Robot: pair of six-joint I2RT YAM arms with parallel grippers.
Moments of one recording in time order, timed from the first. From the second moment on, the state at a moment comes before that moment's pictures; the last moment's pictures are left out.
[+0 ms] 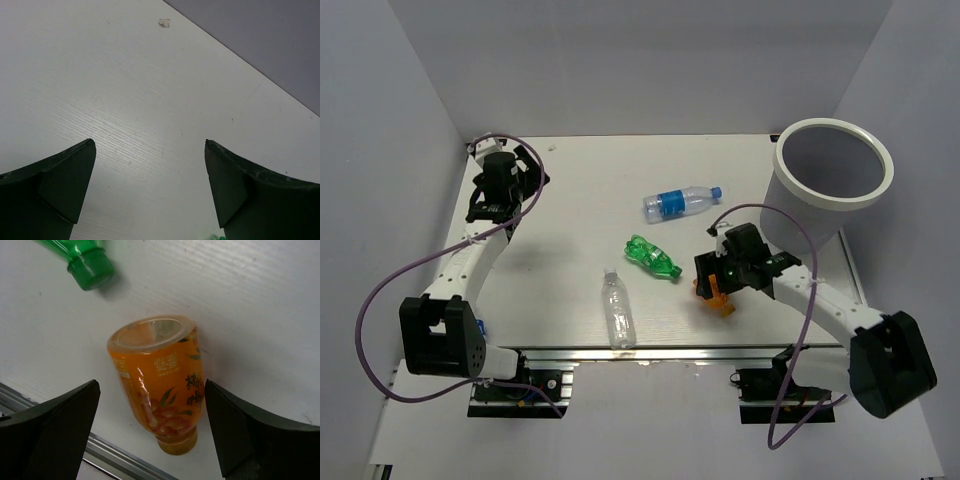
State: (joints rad) left arm -0.07 1.38 1.09 -0.13 -0.25 -0.55; right arm 0.50 1.16 0.68 -0.46 -0.16 0.14
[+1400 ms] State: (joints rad) left arm -0.16 1.26 1.02 -0.35 -0.39 -0.67; right arm 0.10 1.26 1.54 -0.45 0.24 -0.02
